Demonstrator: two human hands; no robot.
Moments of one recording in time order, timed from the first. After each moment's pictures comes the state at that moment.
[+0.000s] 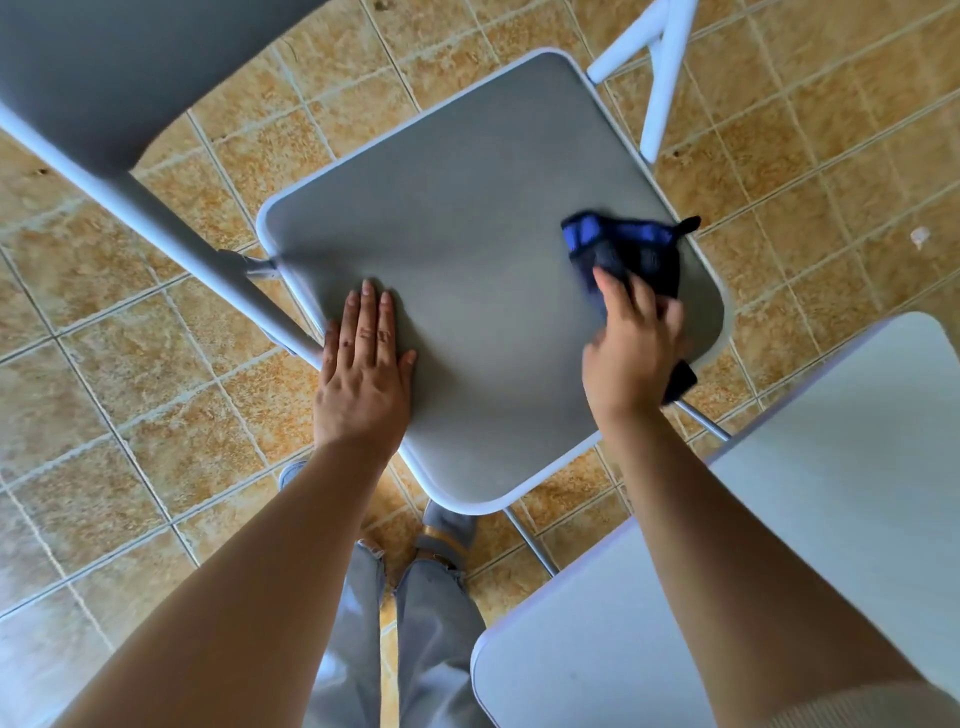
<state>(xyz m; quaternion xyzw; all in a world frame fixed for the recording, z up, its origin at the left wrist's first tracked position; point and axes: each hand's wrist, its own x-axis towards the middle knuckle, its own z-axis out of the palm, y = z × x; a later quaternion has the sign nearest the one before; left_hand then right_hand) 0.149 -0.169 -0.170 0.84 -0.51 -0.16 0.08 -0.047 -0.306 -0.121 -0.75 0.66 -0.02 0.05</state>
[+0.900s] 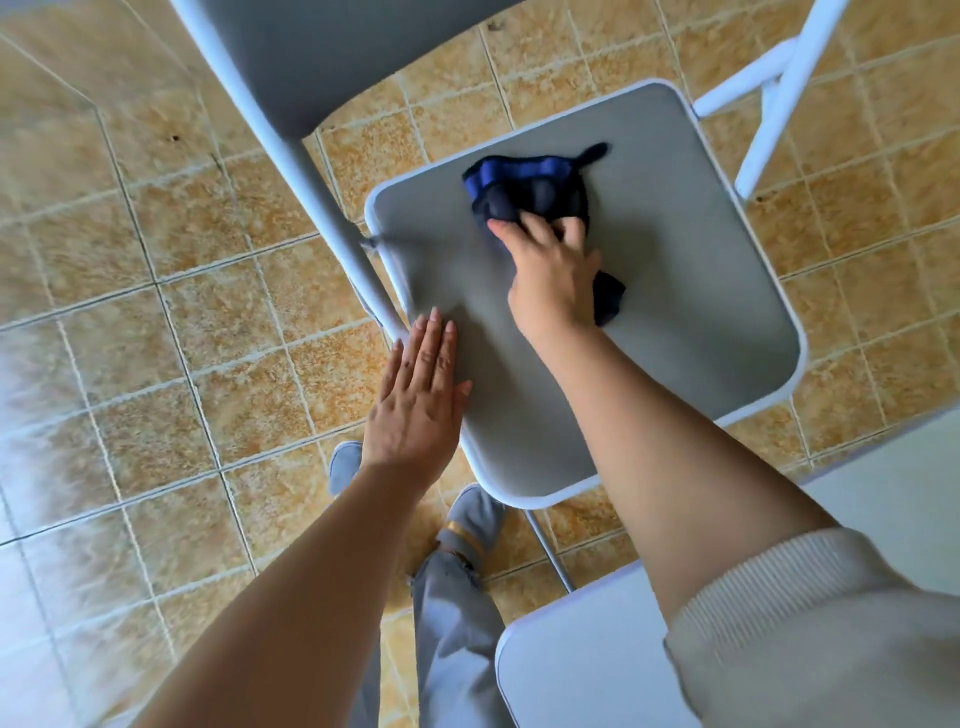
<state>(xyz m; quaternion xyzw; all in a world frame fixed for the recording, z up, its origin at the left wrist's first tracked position) 0.141 -0.124 -0.151 0.85 -0.51 -0.16 0.06 0.095 -0.312 -0.135 -0.89 0.45 0.04 0.10</state>
